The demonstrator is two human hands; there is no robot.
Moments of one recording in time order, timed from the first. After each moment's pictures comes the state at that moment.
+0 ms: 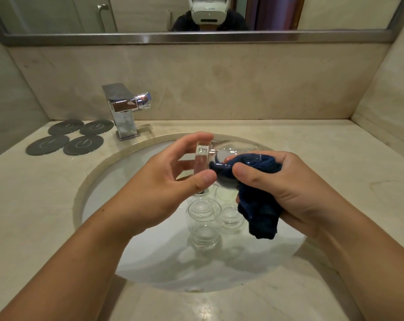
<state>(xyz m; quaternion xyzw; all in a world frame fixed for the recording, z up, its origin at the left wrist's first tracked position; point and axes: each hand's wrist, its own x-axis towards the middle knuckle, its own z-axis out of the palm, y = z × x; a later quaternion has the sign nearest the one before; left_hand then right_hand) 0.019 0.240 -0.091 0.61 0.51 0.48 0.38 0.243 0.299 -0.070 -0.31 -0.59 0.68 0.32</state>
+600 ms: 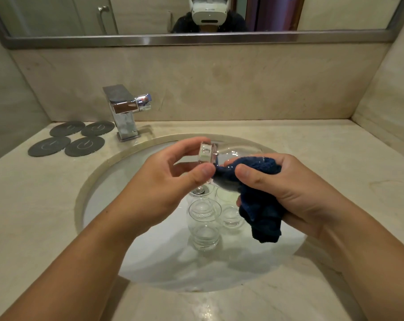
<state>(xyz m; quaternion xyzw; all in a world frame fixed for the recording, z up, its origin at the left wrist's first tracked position) 0.021 0.244 -0.095 0.58 0.52 0.51 0.37 0.246 0.298 -0.068 -0.30 -0.59 0.69 0.29</state>
